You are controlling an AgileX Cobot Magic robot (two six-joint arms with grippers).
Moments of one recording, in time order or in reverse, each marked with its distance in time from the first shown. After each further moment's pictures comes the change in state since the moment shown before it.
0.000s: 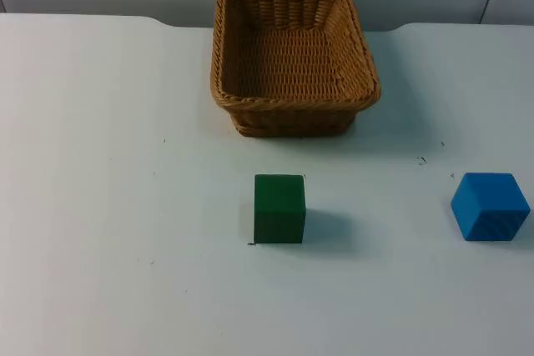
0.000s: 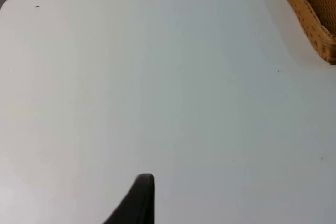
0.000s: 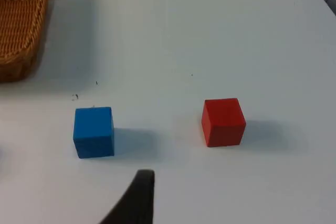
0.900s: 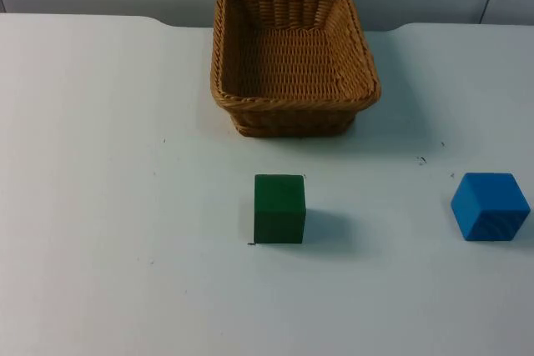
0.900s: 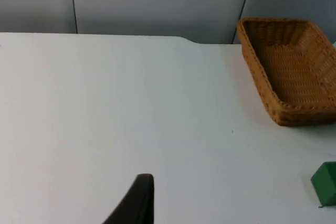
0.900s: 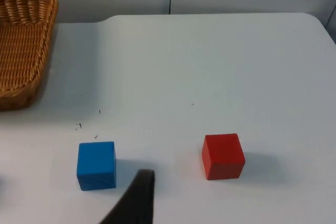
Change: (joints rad) right arm 0.000 0.263 -0.138 0.002 -0.105 0.000; left arm 0.000 0.296 -0.146 -0.145 -0.197 0.000
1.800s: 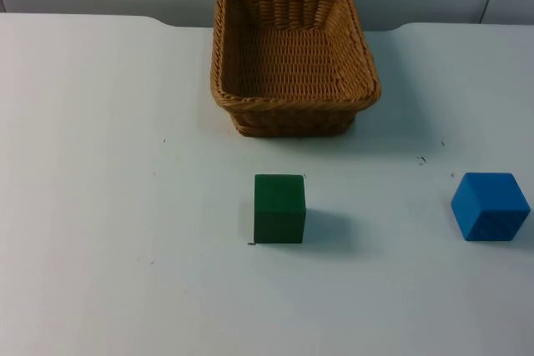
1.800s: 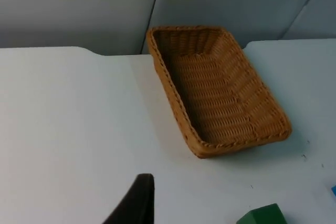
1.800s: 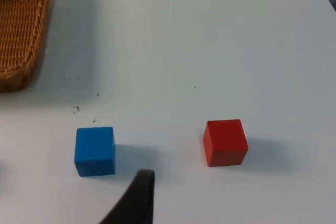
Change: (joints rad) right arm 0.000 0.068 0.000 0.000 -0.006 0.000; left arm 0.000 0.633 -0.205 -0.543 -0.201 0.510
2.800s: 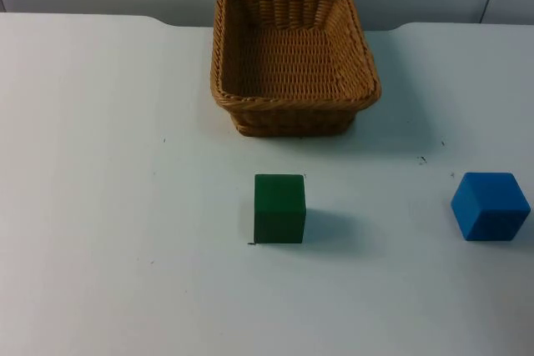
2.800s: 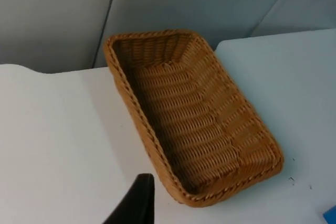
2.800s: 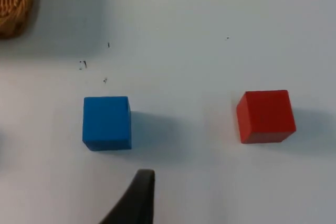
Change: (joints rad) right arm 0.000 0.490 -0.037 0.066 -0.181 -0.022; left arm -0.058 0.552 -0.293 -0.323 -0.017 0.354
